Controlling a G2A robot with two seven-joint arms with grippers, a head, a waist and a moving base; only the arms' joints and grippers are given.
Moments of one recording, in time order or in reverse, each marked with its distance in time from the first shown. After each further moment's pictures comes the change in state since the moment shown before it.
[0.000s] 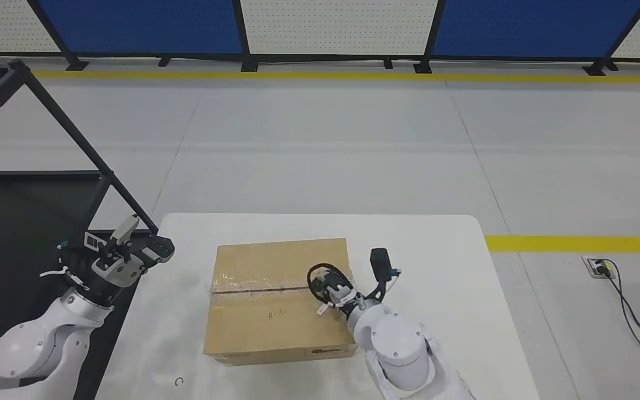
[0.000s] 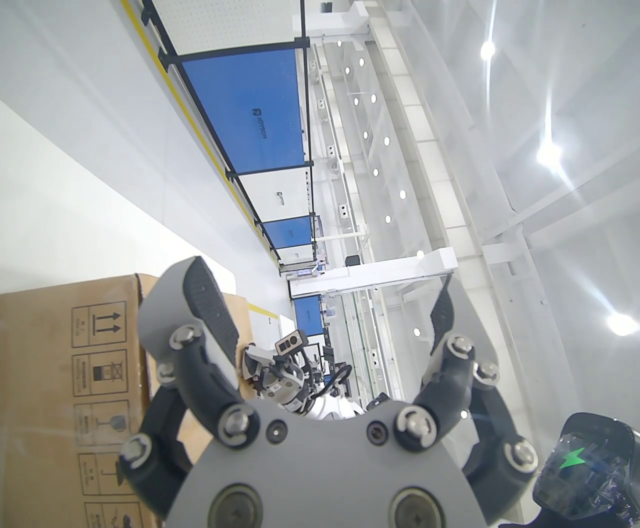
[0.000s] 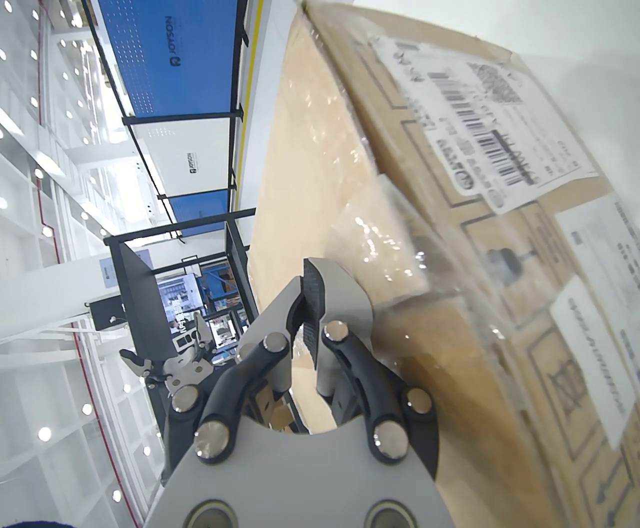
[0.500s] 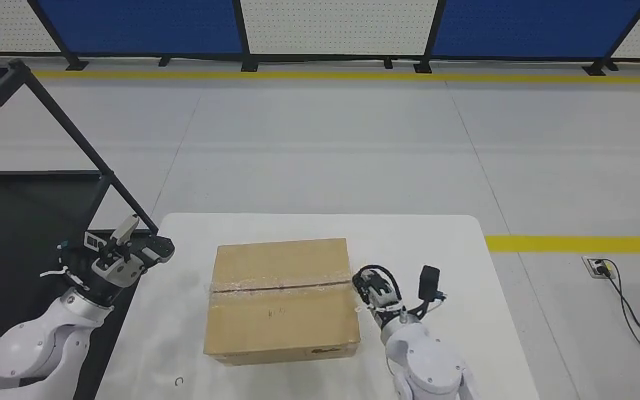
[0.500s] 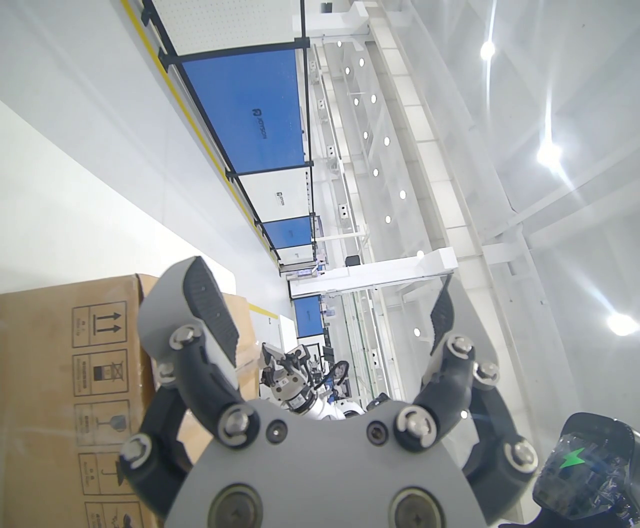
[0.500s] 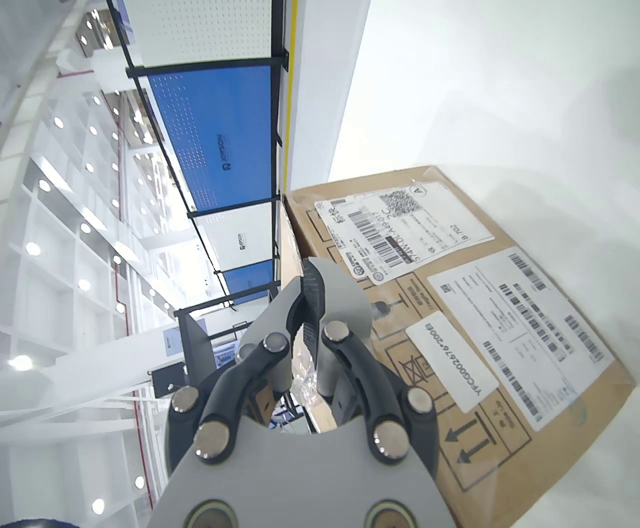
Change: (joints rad) left arm 0.000 0.000 0.000 0.000 0.000 0.000 0.000; right arm -0.178 -0.001 0.120 -0.143 0.109 -0.105 -0.229
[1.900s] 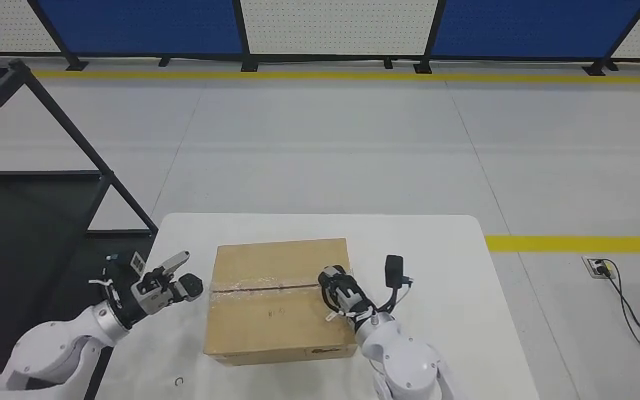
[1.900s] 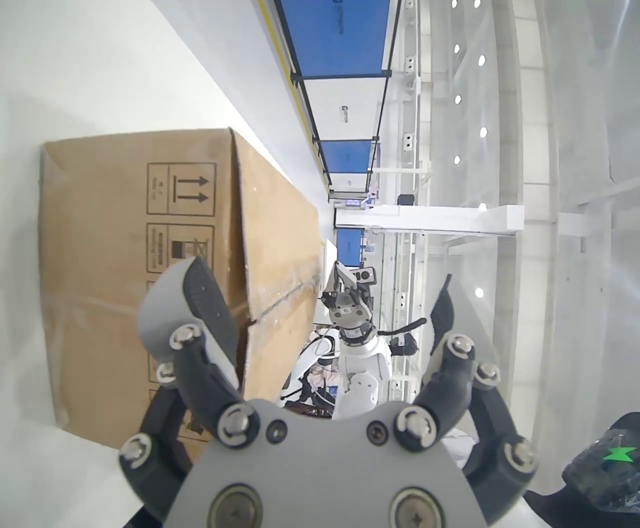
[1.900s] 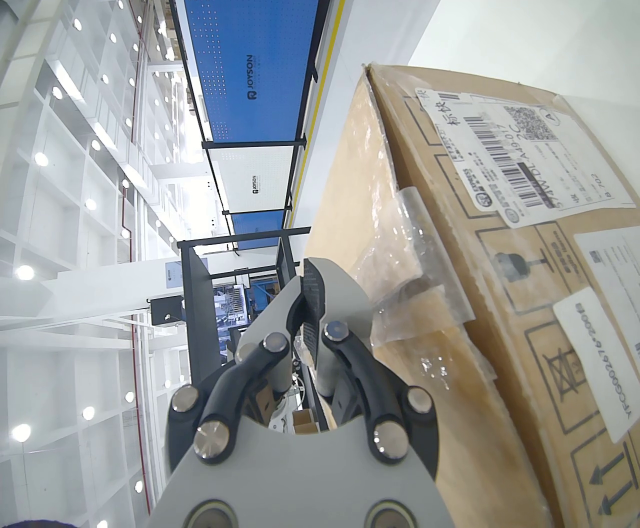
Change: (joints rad) left arm -0.001 0.000 0.058 0.027 0.141 0.133 -0.222; right arm 0.077 0.007 -0.104 0.093 -0.091 -0.133 0.158
